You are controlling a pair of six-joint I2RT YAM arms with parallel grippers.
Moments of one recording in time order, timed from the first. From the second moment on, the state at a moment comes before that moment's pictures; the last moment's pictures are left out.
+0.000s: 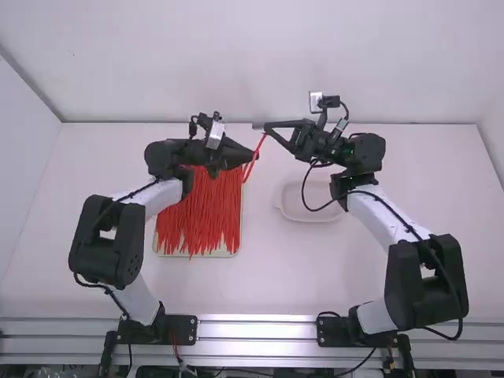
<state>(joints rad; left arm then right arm) -0.16 1.78 1.02 1.51 1.44 -0.71 0.22 1.58 0.99 1.13 -1.09 1.15</state>
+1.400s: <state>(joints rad) -0.16 1.77 0.84 1.50 1.40 -0.59 0.14 1.58 1.06 1.23 -1.12 1.22</state>
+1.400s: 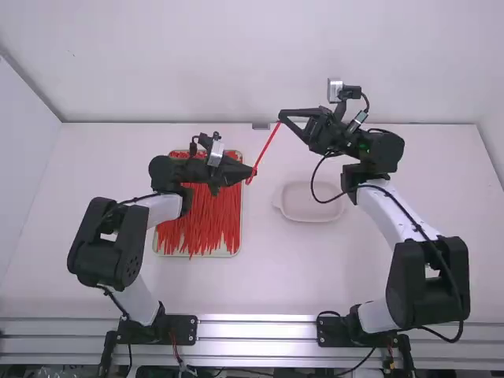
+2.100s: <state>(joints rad) -0.15 1.77 0.82 1.48 1.48 -0.57 0.11 1.58 1.14 1.16 -1.10 1.20</state>
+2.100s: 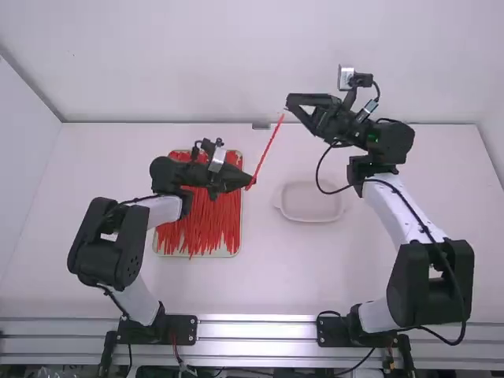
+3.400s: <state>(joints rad) -0.11 1.77 1.15 1.50 1.53 -0.77 0.29 1.58 1.08 0.82 -1.11 0.75</state>
